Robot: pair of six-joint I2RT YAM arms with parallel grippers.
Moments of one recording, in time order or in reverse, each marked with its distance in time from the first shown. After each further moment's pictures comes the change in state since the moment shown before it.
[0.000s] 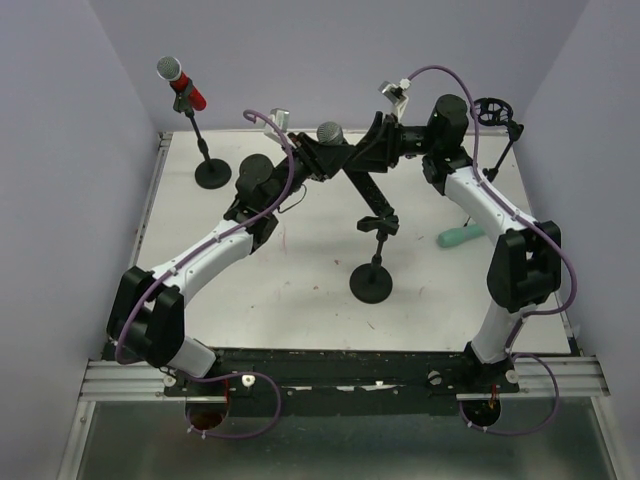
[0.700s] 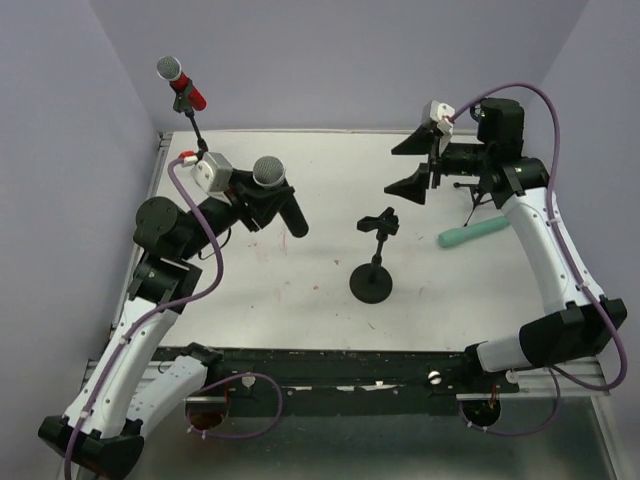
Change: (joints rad) left arm 0.166 -0.594 -0.060 -0.517 0.259 0.554; right arm -0.107 -0.343 0.038 -0.991 0.249 -1.164
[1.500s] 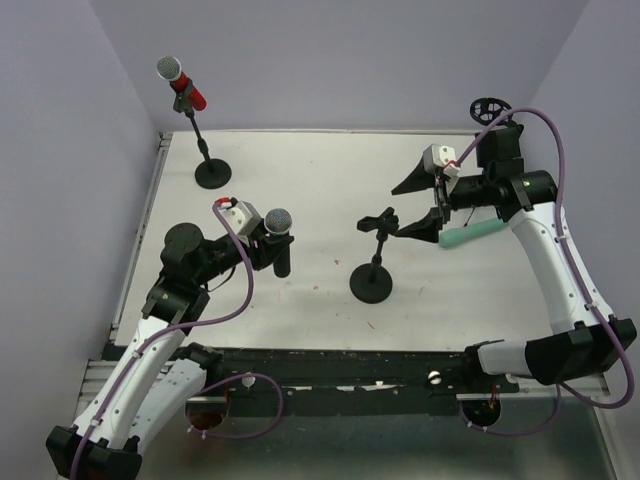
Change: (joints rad) left arm 0.000 -0.202 -0.349 -0.164 0.077 0.289; right arm 0.000 -0.132 -0.071 -0.493 -0.129 -0.507
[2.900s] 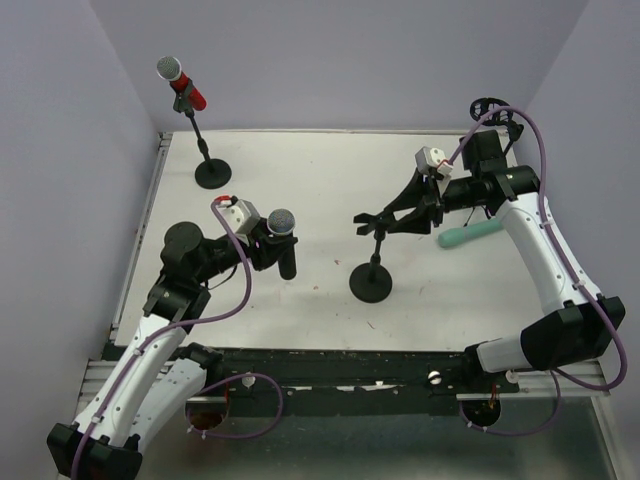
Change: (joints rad) left arm 0.000 0.014 -0.003 0.042 0.052 -0.039; right arm 0.023 0.077 -0.027 -0.035 -0.102 -0.045
